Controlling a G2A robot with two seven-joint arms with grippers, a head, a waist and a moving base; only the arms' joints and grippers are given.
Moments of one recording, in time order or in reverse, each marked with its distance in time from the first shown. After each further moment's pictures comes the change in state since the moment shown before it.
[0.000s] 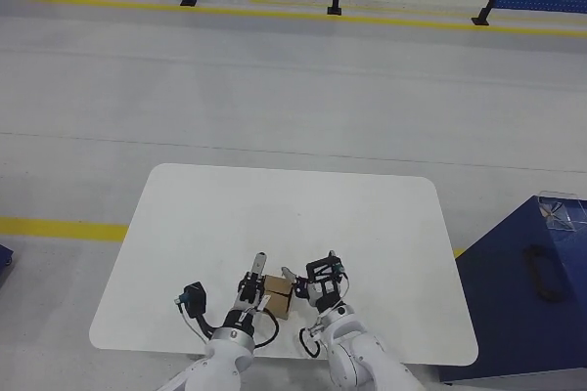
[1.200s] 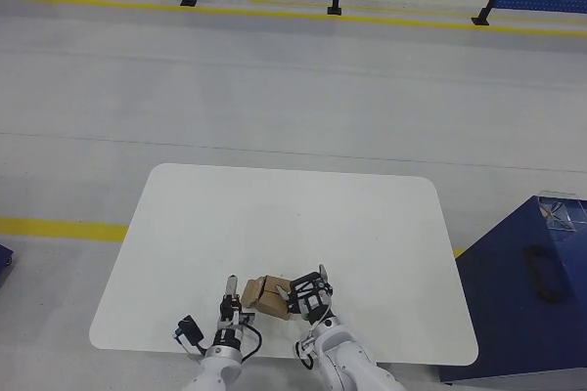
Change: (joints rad) left arm 0.086 -0.105 -0.072 0.428 -0.098 -0.515 -0.089; right arm 0.028 -0.045 -0.040 0.170 -0.111 -0.015 -0.012
